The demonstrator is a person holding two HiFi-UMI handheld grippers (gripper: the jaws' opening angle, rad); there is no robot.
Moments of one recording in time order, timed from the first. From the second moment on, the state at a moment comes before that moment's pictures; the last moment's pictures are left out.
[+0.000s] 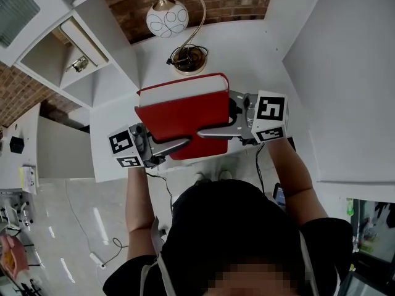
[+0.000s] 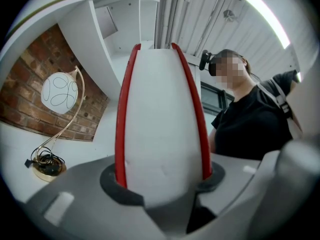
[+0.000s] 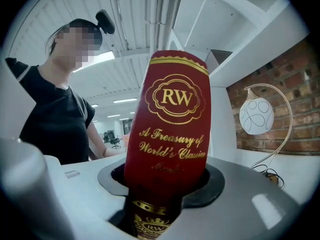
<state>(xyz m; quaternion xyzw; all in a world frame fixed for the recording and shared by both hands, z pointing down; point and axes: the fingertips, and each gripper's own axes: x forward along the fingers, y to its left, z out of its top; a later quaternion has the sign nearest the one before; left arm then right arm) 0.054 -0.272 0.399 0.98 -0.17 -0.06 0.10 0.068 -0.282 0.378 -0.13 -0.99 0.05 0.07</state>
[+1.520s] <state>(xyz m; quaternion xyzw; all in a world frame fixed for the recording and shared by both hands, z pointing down) 0.002 -0.327 0.351 0.83 -0.56 -0.03 -0.01 0.096 -0.348 0.333 0.19 -0.98 0.06 0.05</state>
